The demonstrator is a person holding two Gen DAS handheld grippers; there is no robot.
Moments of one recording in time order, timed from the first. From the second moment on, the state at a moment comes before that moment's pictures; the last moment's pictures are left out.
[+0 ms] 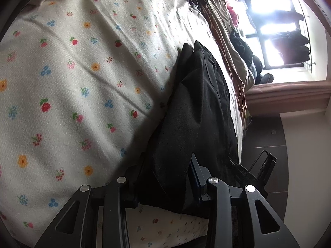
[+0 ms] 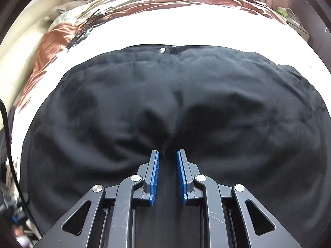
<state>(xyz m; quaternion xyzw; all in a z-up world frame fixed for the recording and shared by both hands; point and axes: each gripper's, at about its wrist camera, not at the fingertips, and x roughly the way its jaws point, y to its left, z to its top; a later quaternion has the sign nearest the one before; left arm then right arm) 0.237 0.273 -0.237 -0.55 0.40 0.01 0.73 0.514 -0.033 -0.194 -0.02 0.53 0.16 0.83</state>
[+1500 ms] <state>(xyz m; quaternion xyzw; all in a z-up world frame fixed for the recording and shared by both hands) 0.238 0.243 -0.154 -0.56 0.33 -0.01 0.76 0.432 -0.085 -0.148 0.04 0.52 0.24 0.82</state>
